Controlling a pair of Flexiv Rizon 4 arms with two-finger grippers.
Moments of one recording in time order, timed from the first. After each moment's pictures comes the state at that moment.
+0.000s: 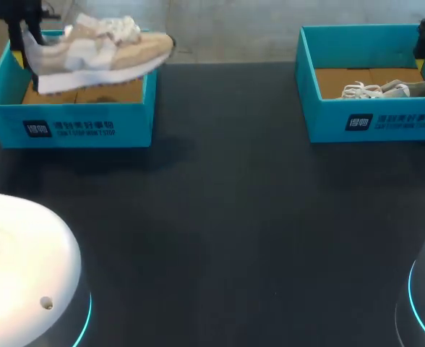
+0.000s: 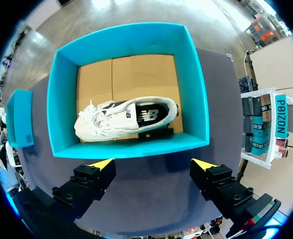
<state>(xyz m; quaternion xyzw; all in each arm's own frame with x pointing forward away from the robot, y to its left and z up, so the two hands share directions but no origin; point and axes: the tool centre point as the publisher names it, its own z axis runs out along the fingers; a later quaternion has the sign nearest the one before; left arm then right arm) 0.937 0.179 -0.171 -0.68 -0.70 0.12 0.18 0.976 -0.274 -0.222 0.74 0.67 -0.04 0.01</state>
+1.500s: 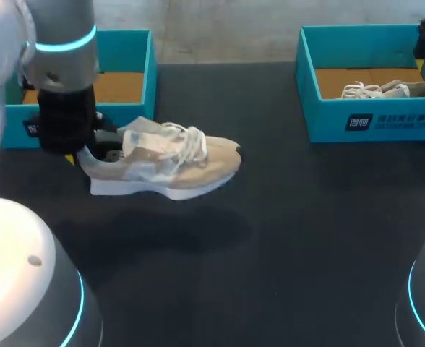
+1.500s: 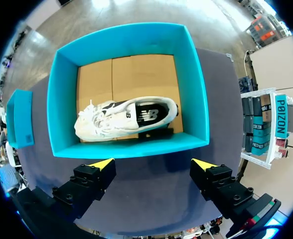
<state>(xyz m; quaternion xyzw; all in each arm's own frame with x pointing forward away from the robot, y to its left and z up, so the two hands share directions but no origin) 0.746 0.060 -0.220 -0.73 -0.69 -0.05 0.04 0.976 -0.274 -0.222 0.74 0.67 -0.04 0.01</state>
